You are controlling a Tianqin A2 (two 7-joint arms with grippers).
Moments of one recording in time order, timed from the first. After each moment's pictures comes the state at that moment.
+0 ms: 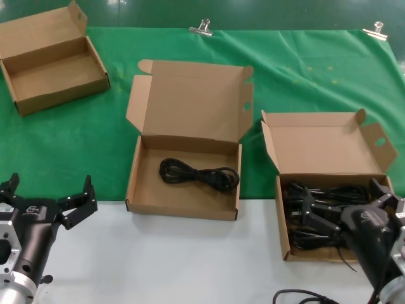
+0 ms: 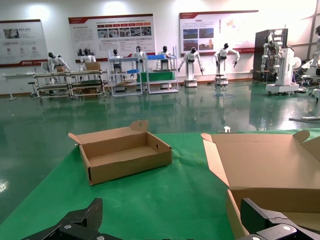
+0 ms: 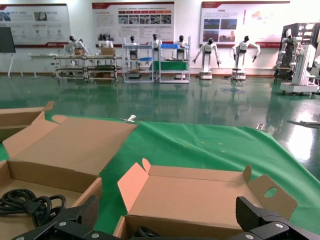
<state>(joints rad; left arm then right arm) 0.00 -0.30 1.60 -1.60 -1.80 0.00 0.00 0.03 0.31 -1.64 1.59 1.83 0.01 -0.03</state>
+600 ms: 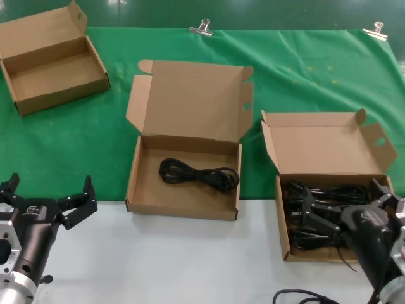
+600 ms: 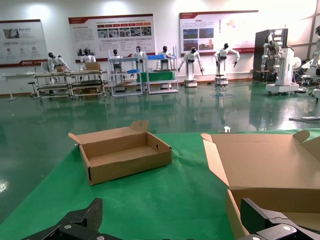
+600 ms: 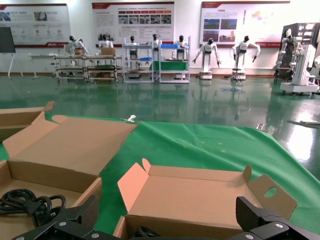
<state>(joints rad) 0.00 -0.30 1.60 -1.60 -1.80 0.00 0.00 0.03 0.31 -1.64 1.59 1.83 0.01 -0.03</state>
